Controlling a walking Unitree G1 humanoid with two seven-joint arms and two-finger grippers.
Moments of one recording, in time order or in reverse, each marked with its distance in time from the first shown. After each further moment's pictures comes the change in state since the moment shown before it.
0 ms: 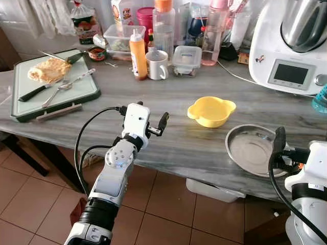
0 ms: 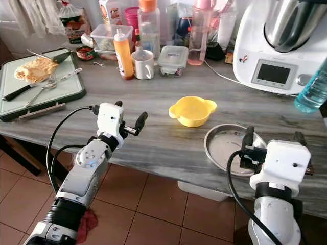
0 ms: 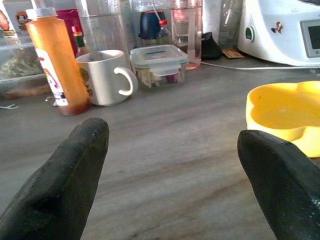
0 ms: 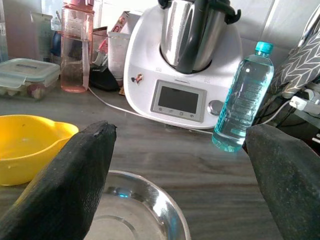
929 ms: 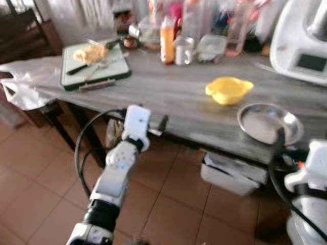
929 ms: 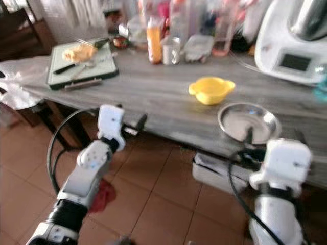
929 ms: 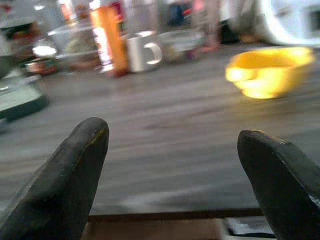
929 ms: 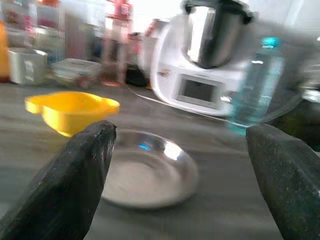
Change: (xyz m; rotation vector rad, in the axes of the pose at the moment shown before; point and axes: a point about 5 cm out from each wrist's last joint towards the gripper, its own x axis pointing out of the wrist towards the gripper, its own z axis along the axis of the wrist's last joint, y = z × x) left arm 0.002 -0.007 0.000 -0.010 0.010 -0.006; right arm 0.001 -0.004 -0.001 -0.008 0.002 -0.008
